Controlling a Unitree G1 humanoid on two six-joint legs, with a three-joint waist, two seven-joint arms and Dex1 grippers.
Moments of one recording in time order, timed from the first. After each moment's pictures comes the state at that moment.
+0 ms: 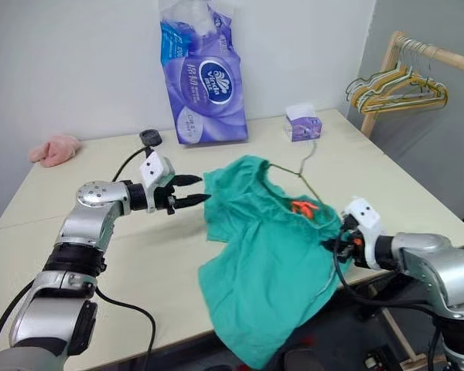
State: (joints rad) left arm -0.62 0.60 -0.05 0.32 -0.23 0.22 -1.17; right arm -0.15 -0.76 -0.18 -0.46 0.43 1.21 0.79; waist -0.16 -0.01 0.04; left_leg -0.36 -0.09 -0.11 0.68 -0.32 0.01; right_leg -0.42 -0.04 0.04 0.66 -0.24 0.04
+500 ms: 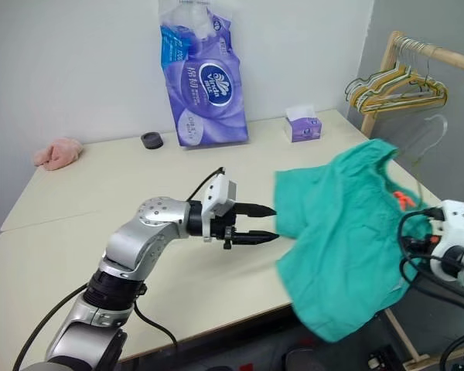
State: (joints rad) left arm -0.60 0.35 -0.26 -0.09 -0.35 0.48 -1.10; right arm -0.26 -0.69 -0.71 -0.37 0.38 1.61 0.47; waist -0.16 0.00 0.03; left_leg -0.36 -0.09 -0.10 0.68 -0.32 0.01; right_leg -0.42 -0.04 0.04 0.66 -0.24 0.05
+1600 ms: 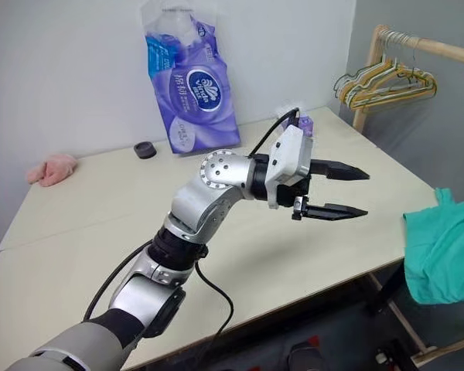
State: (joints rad) left arm -0.94 0.08 -0.34 0.04 -0.33 0.29 -1.13; right arm -0.62 -1.04 -0.98 0.39 0.14 1.52 0.18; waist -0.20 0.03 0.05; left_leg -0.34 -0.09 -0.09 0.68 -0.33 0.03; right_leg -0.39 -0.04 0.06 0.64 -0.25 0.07
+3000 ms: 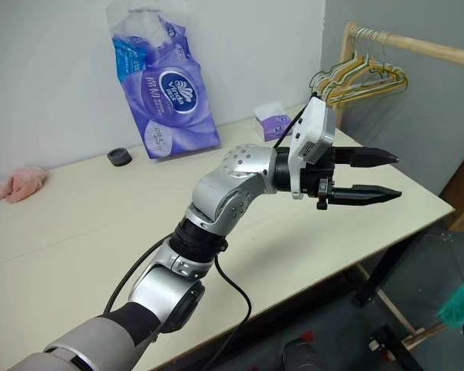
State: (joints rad) left arm -1.02 -0.04 -0.30 0.16 -0.39 0.37 -1.02; right arm -0.61 -0.88 -0.91 -0.17 0.07 1.39 0.07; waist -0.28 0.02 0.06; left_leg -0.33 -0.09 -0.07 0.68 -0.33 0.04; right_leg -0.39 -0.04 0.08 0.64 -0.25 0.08
